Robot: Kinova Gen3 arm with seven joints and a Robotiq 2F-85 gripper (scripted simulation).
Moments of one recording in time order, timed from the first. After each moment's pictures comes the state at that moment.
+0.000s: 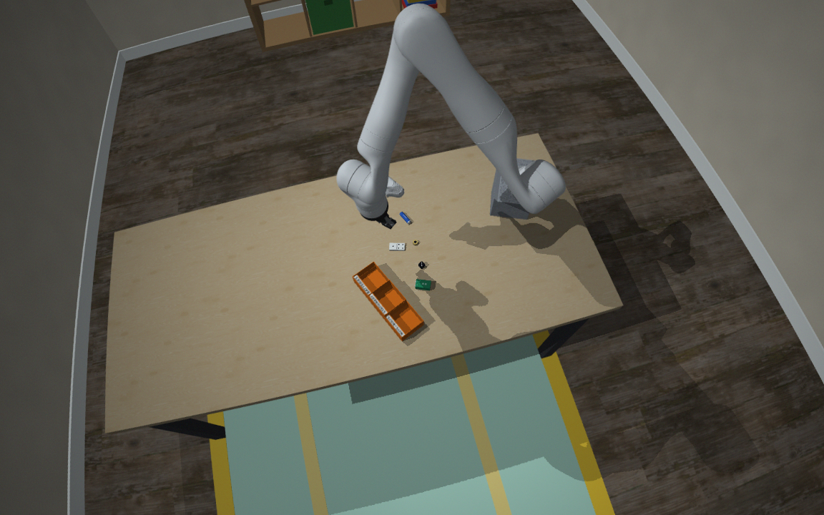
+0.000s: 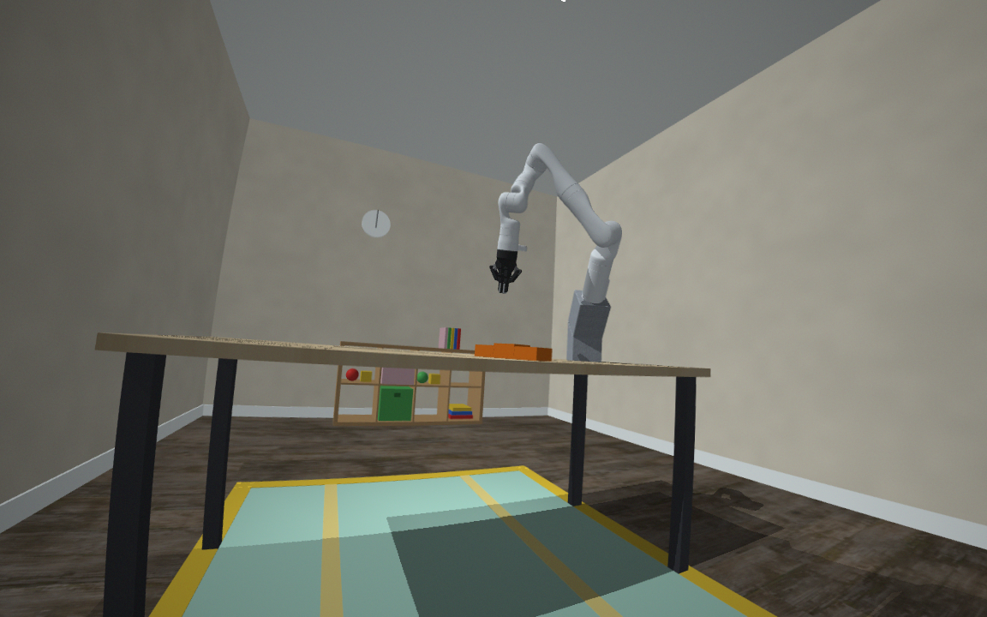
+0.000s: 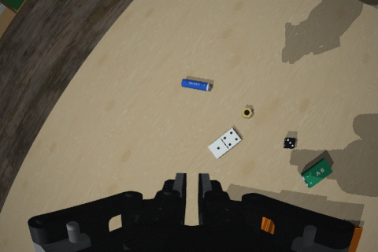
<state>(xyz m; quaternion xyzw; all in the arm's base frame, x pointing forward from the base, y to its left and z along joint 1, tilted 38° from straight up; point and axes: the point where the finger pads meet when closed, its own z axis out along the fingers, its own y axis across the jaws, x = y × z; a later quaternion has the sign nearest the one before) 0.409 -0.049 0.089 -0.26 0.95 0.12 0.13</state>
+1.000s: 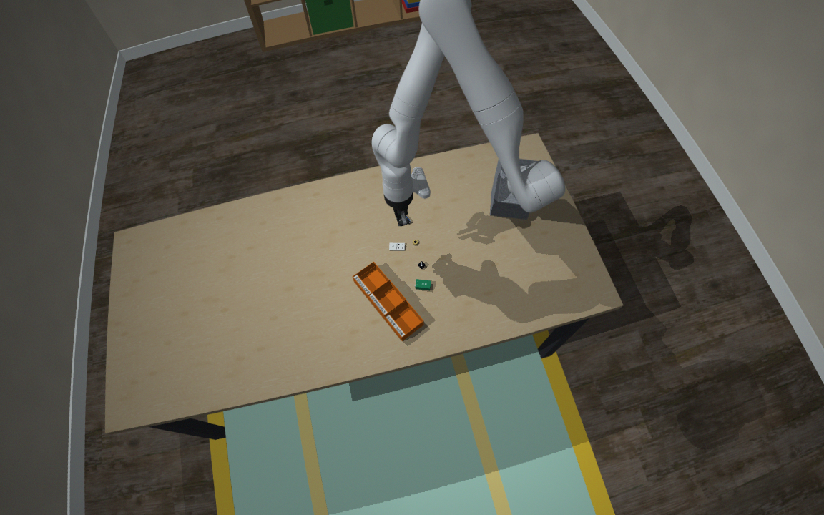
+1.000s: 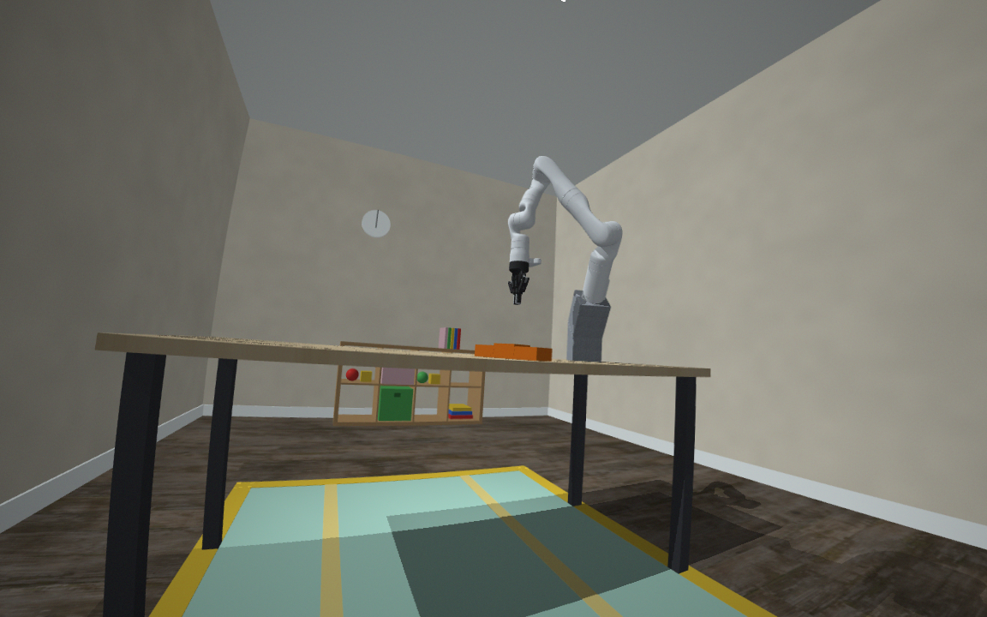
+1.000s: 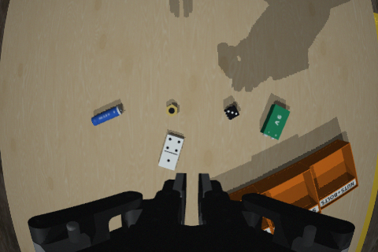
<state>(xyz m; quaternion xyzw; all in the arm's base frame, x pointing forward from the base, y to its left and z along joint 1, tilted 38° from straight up) 0.360 -0.020 0.046 0.03 0.95 0.30 0.13</state>
